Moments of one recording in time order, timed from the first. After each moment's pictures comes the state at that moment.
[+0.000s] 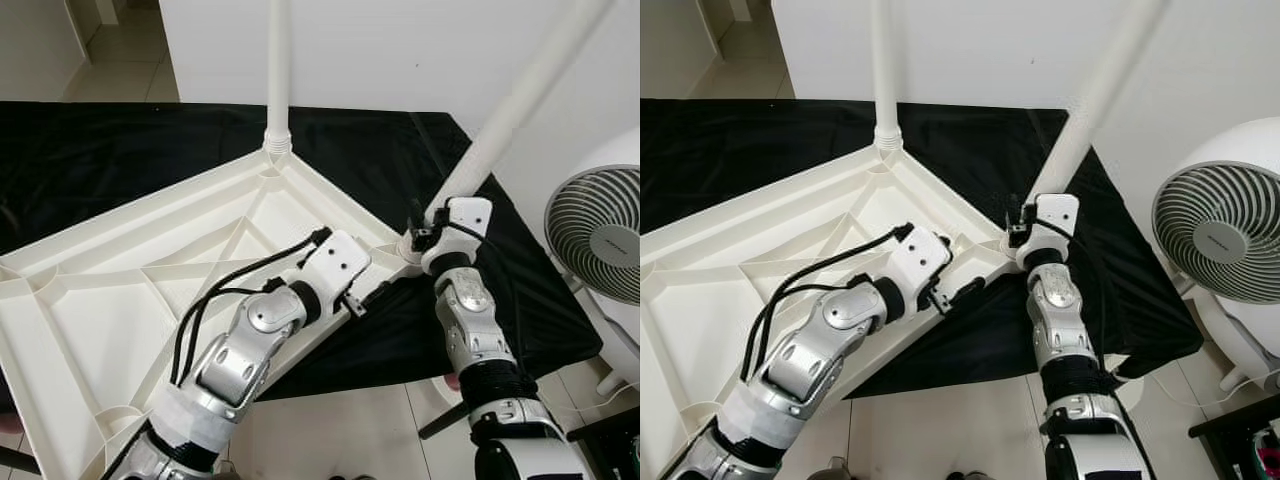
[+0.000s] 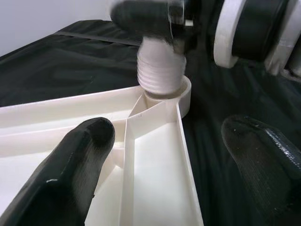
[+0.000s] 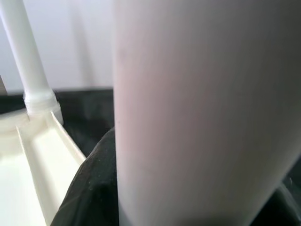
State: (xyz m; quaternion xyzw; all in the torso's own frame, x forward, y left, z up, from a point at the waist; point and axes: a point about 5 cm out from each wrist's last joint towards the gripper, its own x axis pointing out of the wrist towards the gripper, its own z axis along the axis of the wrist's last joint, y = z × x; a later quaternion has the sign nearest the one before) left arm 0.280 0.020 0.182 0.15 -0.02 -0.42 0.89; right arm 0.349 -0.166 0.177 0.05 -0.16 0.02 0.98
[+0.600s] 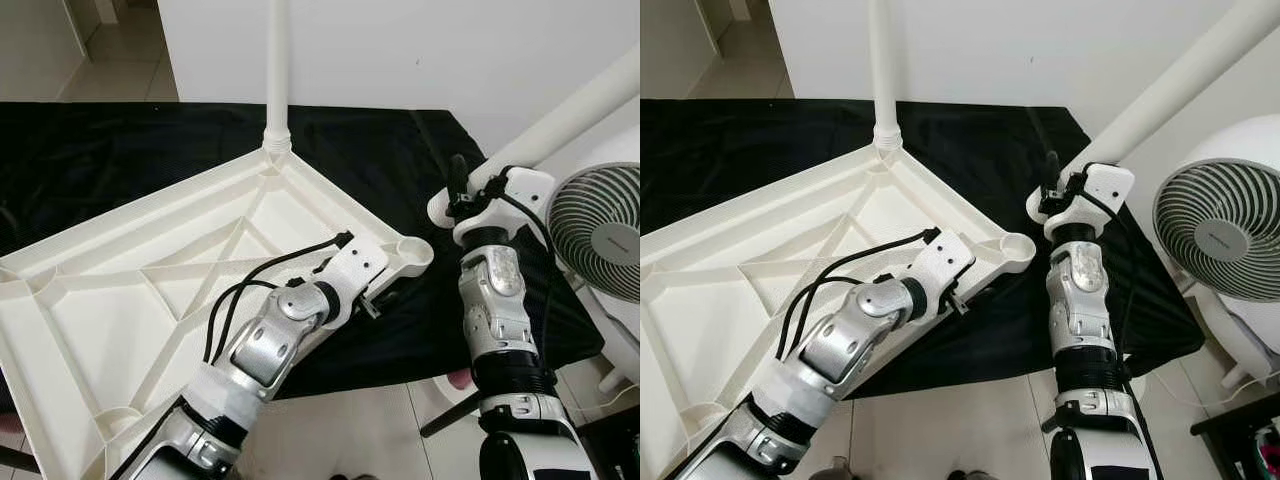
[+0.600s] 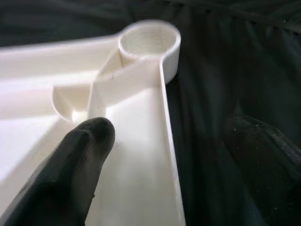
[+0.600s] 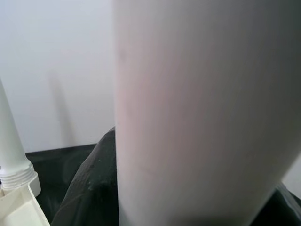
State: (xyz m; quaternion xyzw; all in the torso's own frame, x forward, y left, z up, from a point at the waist) left arm 0.293 -0.003 0.156 0.15 0.09 -0.43 0.89; right arm 0.342 -0.188 0.216 0.07 -0.25 -0.03 0.97
